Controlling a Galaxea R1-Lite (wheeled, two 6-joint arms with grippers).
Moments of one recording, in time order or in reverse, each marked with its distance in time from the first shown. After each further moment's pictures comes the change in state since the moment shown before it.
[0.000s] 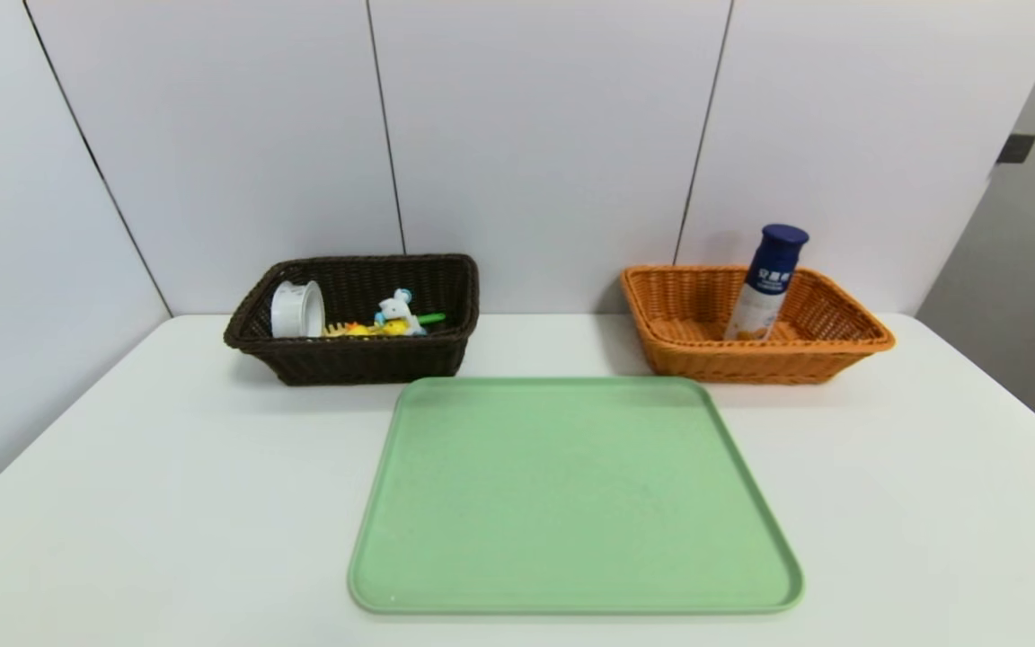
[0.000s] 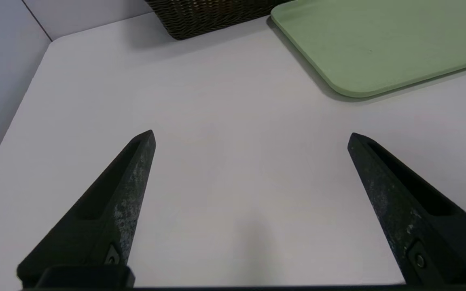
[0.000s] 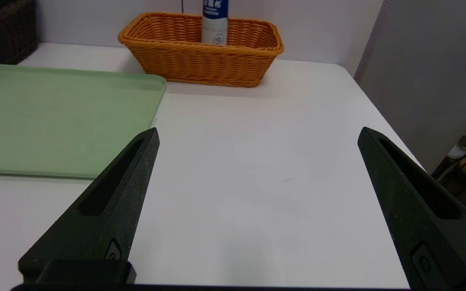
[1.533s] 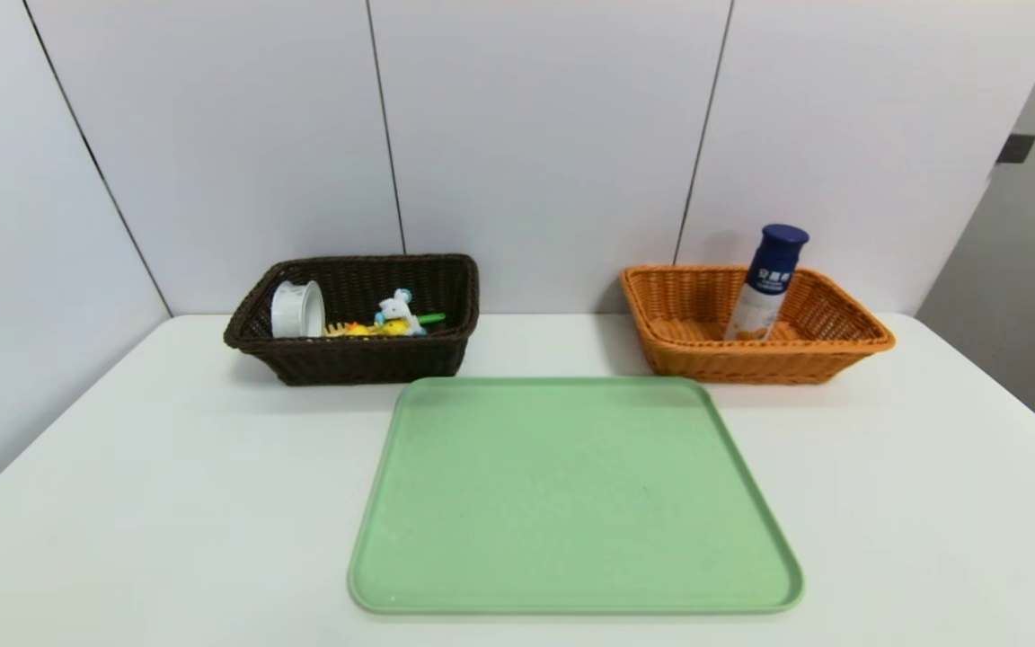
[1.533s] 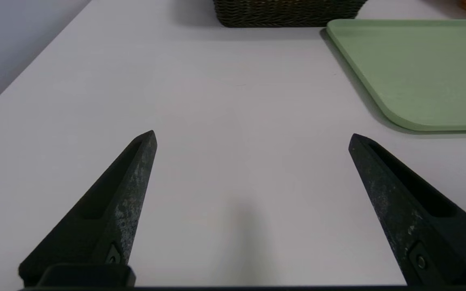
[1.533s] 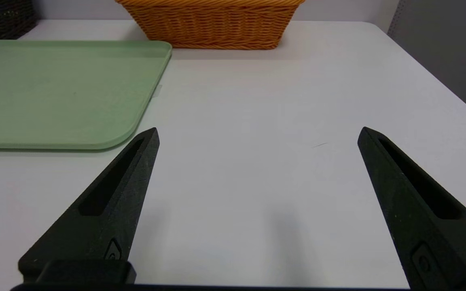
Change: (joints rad) left arm -0.002 -0.042 0.158 -0.152 0.191 -0.210; right arm -0.001 -0.038 0.262 -0.169 0.026 0.080
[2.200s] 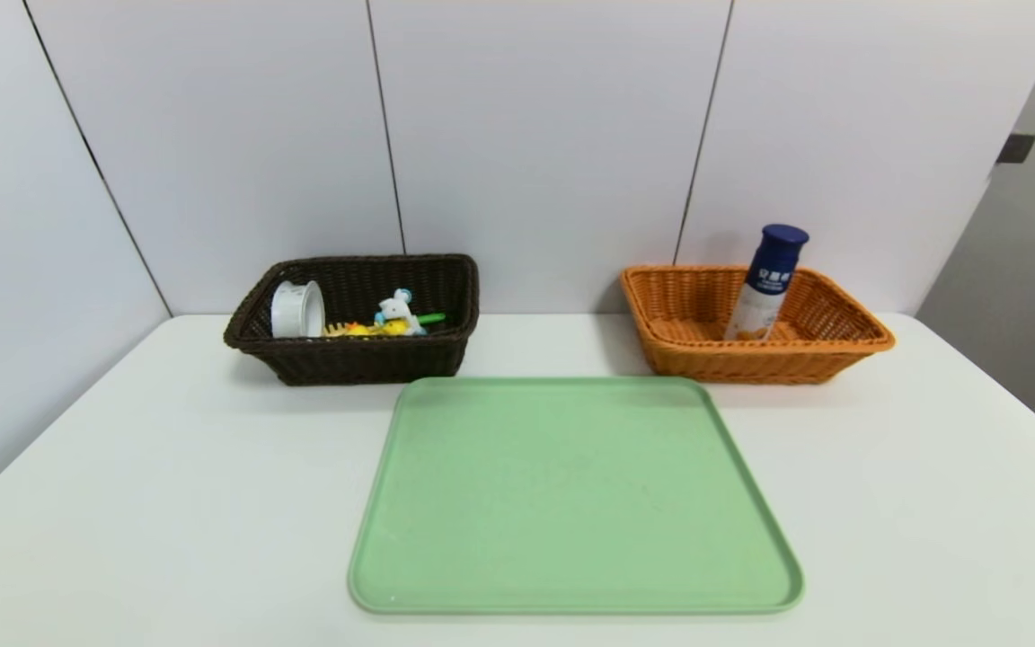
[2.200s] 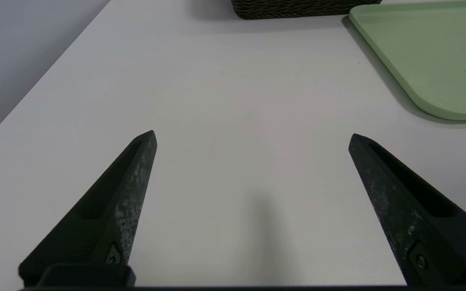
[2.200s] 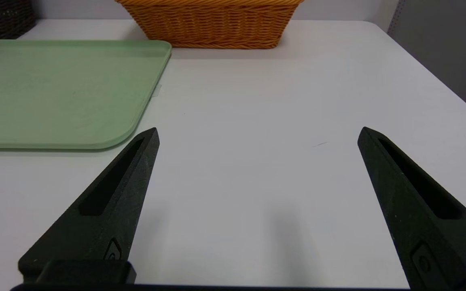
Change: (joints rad) left arm 0.000 0.000 0.031 -0.020 0.022 0.058; right arm 0.000 0.000 0.000 0.001 -0.001 0.001
